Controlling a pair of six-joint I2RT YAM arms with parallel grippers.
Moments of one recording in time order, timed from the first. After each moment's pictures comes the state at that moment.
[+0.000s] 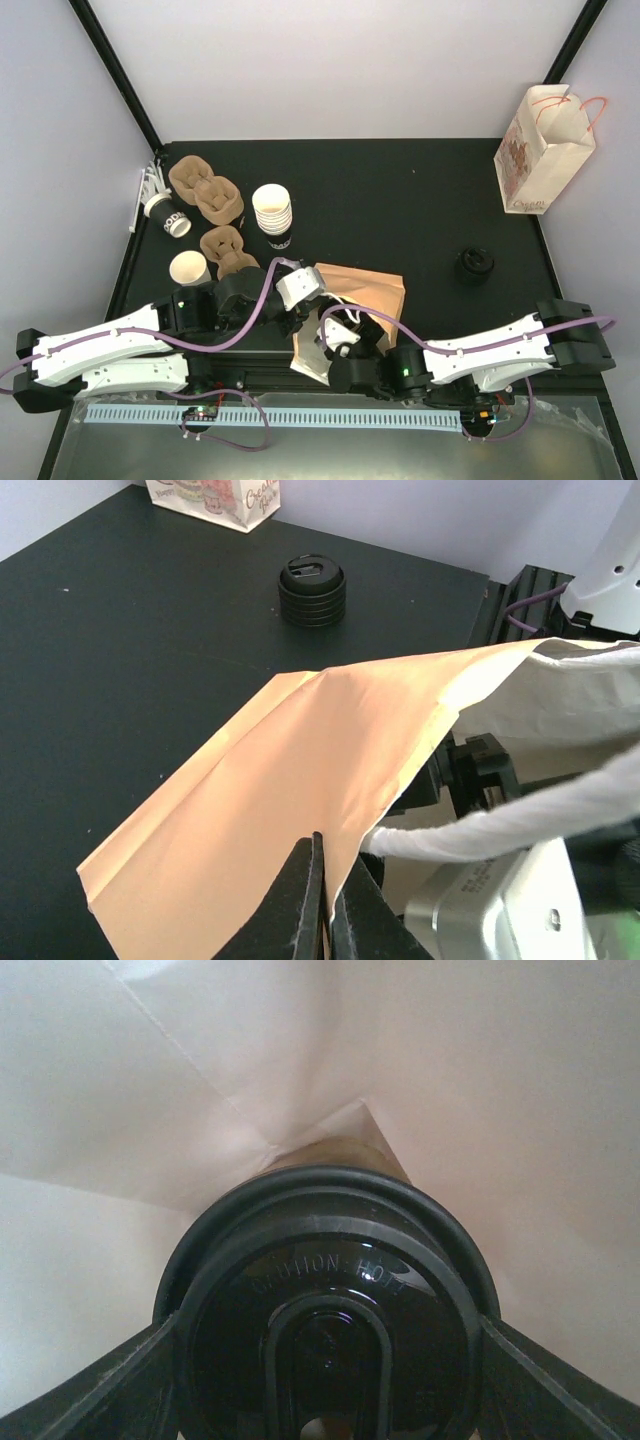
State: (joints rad) left arm -1.23 0.86 0.90 -0.51 -0.08 -0.11; right arm 1.68 1.26 0.67 -0.30 1.01 0.15
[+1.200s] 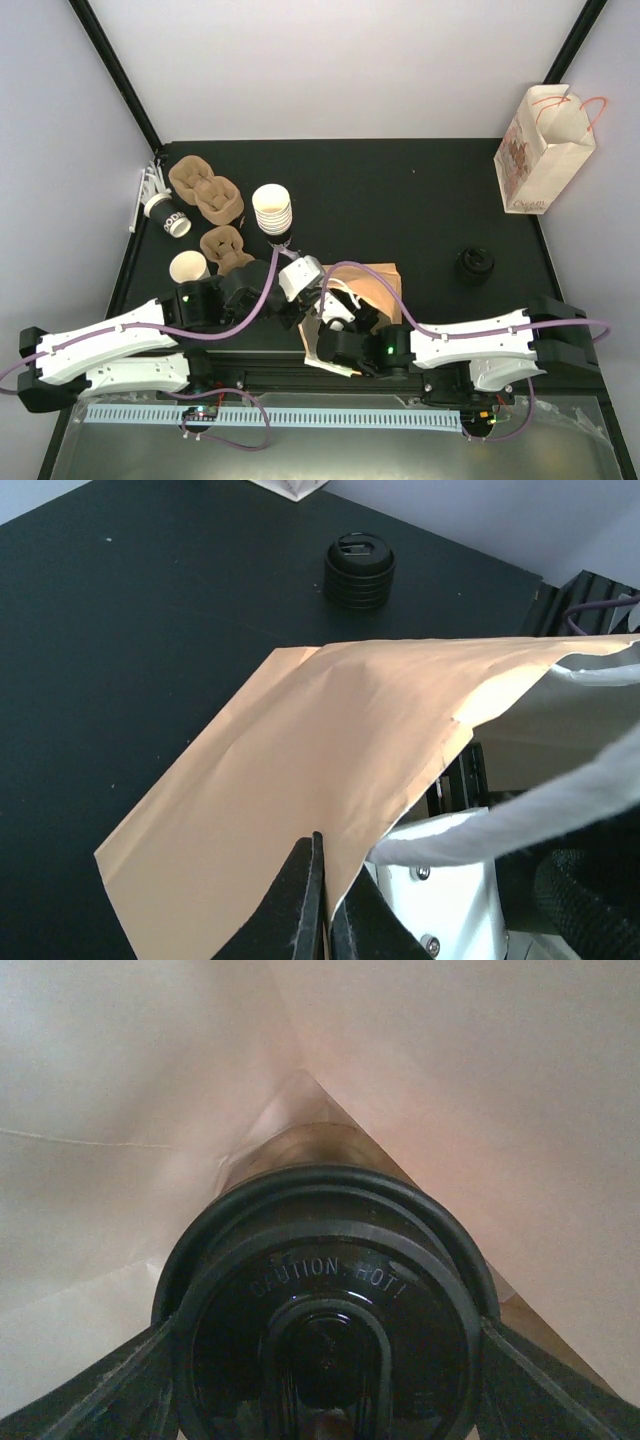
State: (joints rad) left arm -1.21 0.90 0.93 -0.55 -0.12 -0.19; right arm 1.51 1.33 0.74 -0.34 0.86 0.27
